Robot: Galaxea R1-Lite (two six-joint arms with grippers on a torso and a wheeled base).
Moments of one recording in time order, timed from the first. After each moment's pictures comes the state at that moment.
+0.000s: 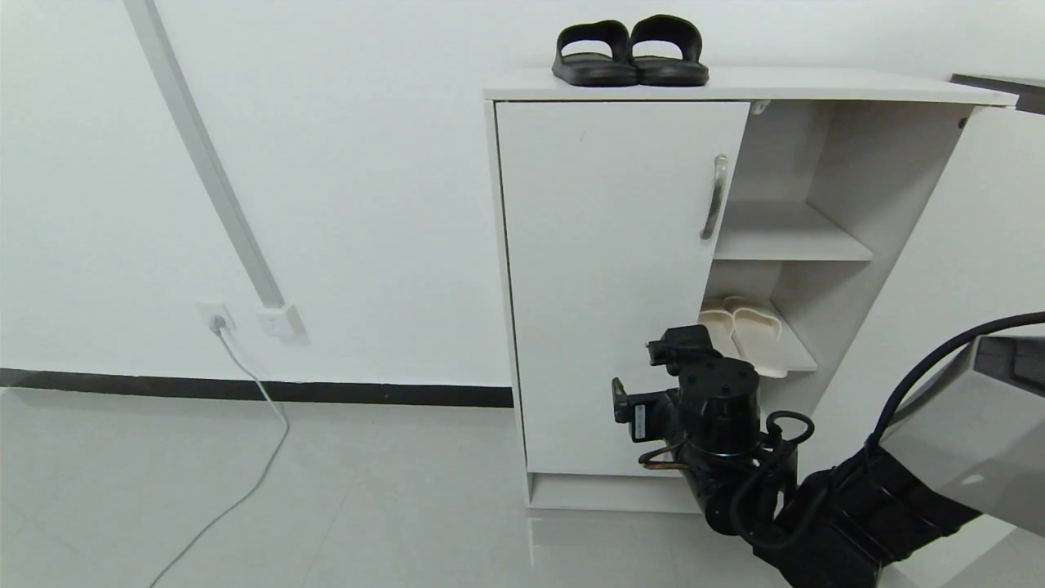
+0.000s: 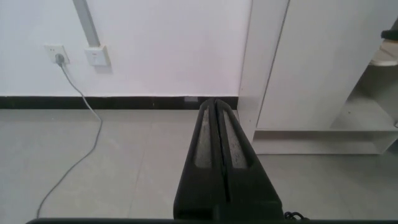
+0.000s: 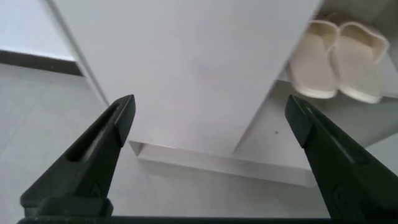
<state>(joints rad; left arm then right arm) 0.00 0.00 0.00 0.00 0.02 0.01 0.76 2.07 -0.80 -1.08 -0.65 0.10</state>
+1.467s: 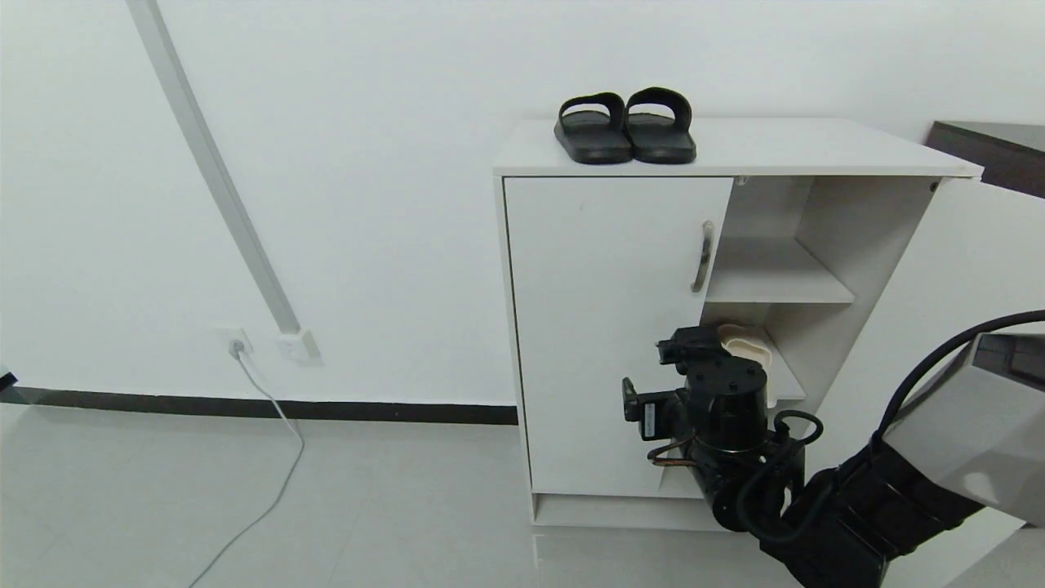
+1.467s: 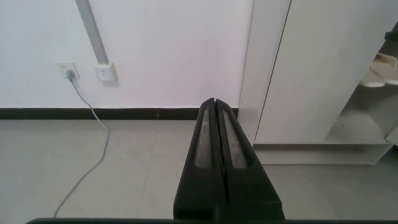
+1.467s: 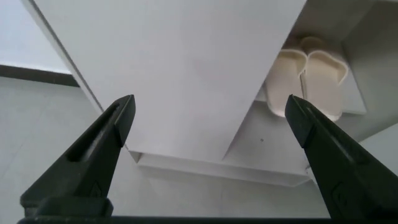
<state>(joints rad) 0.00 0.00 0.00 0.00 0.02 0.01 0.74 2.07 -0.79 -1.08 -0.65 0.10</state>
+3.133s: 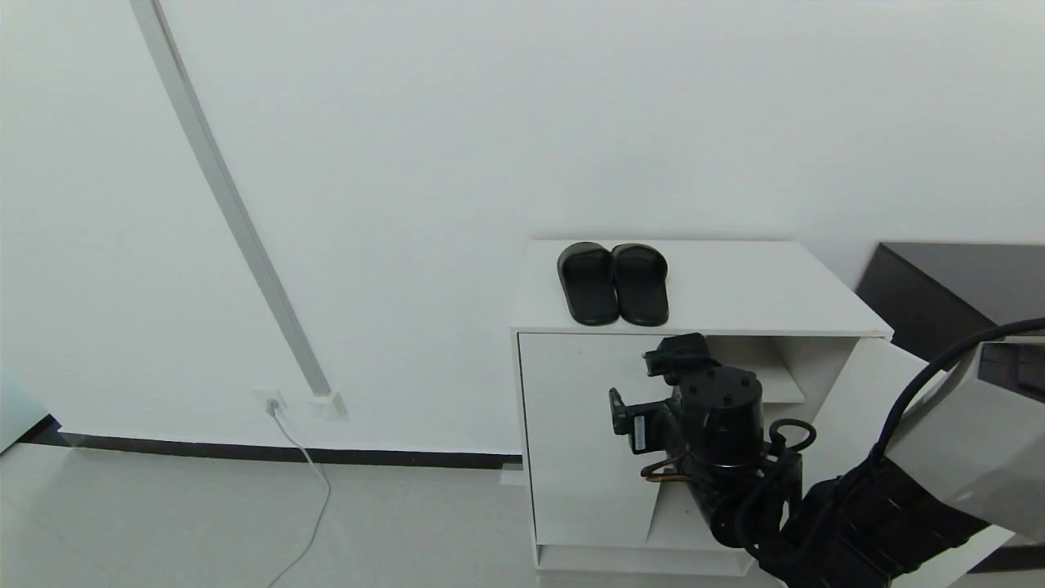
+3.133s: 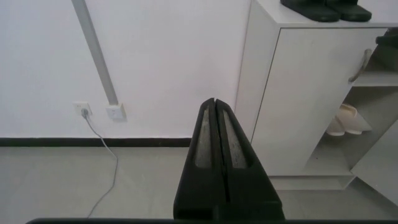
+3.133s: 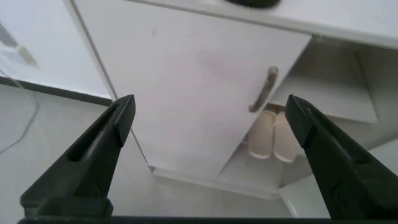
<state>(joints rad) 0.00 0.00 0.00 0.00 0.00 0.01 0.78 2.06 -0.77 -1.09 -0.62 0.08</state>
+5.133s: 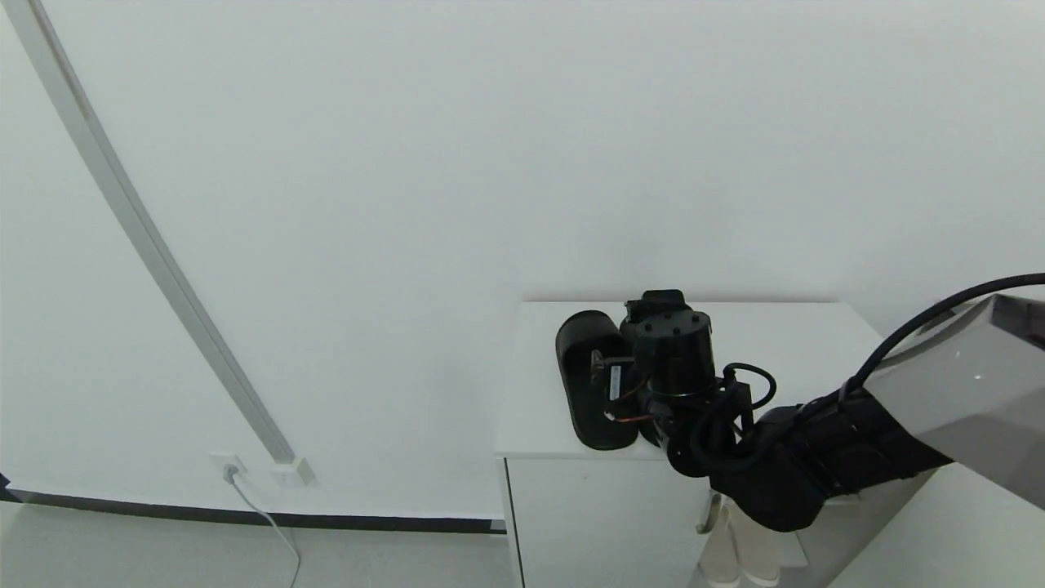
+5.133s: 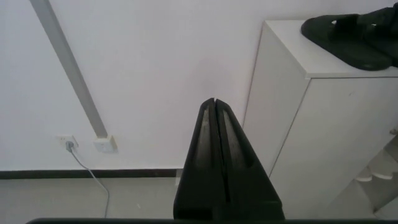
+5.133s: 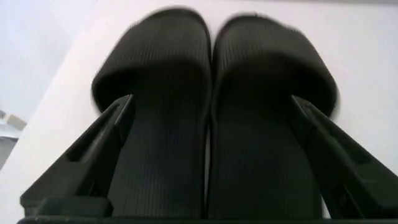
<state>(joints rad) 0.00 0.00 0.00 0.00 0.00 0.01 0.75 2.11 -1.09 -0.77 -0.63 0.21</state>
